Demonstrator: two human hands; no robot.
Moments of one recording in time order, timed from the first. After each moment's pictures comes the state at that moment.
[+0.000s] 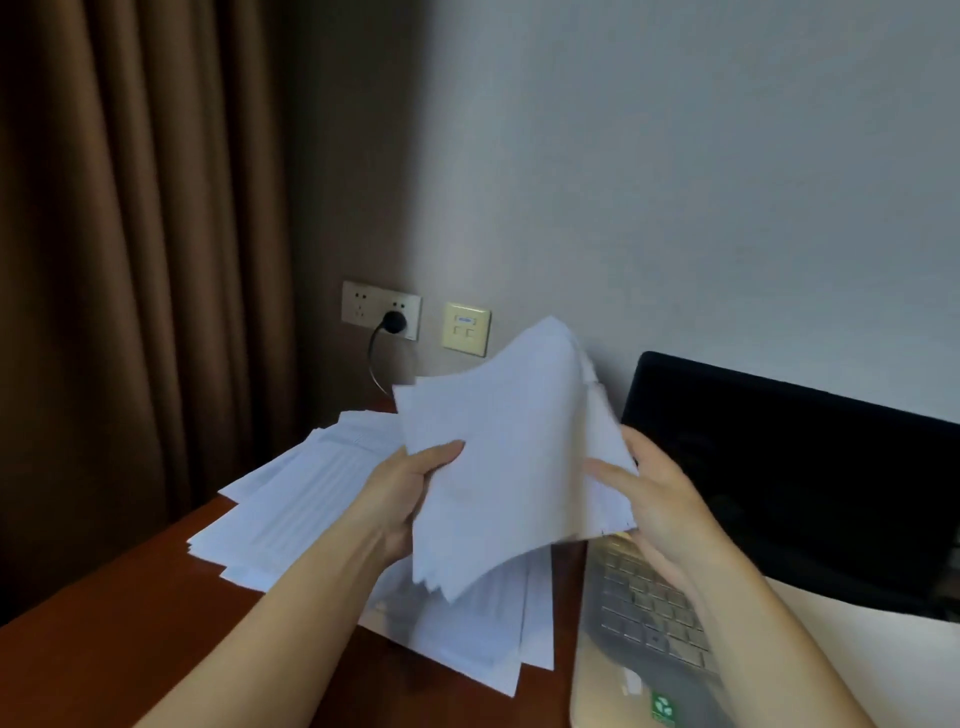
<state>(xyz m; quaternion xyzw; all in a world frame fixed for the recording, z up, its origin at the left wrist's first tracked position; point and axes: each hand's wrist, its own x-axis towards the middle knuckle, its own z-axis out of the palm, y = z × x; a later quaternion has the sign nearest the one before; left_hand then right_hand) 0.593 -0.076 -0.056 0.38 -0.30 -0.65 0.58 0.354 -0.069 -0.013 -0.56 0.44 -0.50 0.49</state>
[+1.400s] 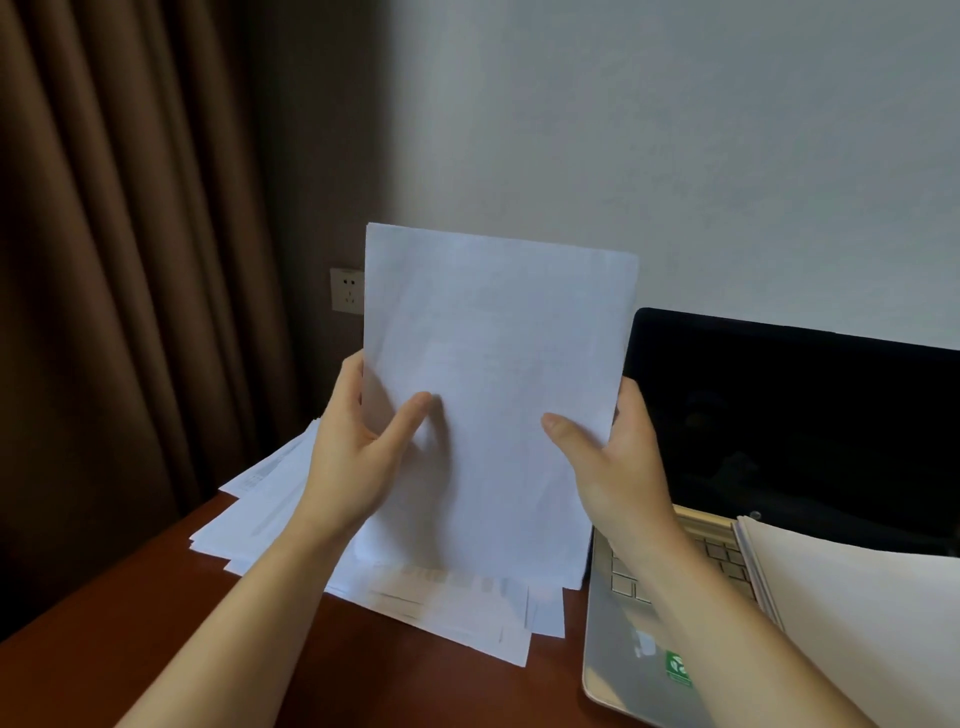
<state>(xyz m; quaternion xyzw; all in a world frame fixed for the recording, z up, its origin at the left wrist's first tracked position) 0.613 -0.046 -0.041 0.42 -0.58 -0.19 0.67 0.396 -0.057 -0.028 -0.60 0.37 -0.63 0.33</state>
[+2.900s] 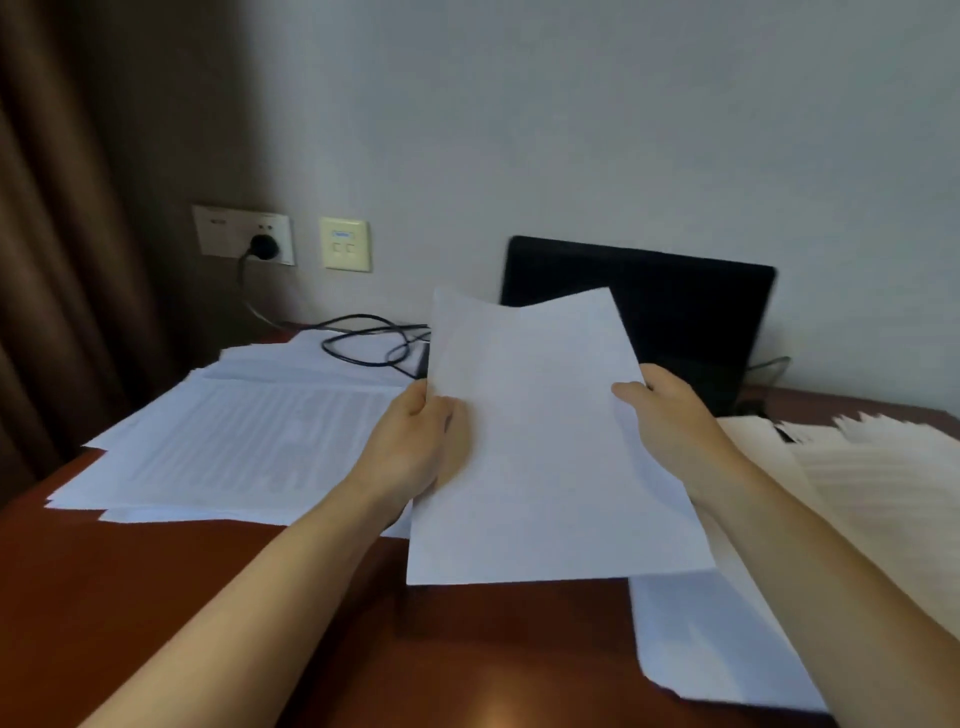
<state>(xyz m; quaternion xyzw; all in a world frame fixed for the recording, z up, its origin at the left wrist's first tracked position) 0.495 -0.008 -0.056 0.51 -0.57 -0.45 0.46 0.258 0.021 -0.022 -0.56 0.64 -0.46 0.25</state>
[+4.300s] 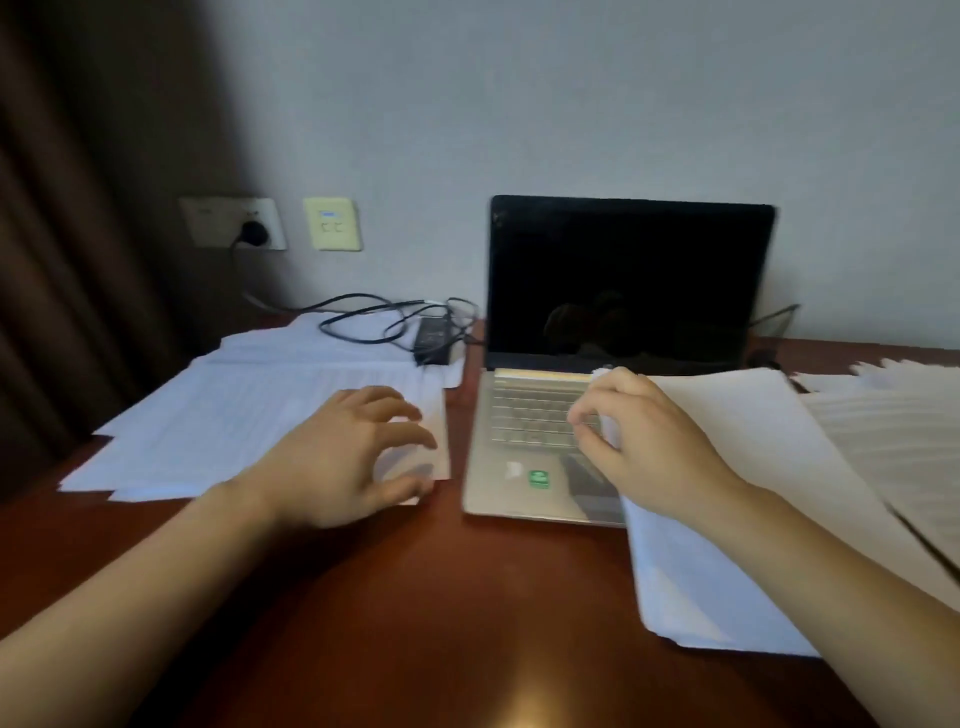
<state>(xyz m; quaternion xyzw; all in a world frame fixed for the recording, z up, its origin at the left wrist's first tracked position) 0.573 -0.013 -0.084 0.39 -0.91 0.08 0.13 0.256 0.041 -0.072 -0.76 0.58 -0.28 -0.02</state>
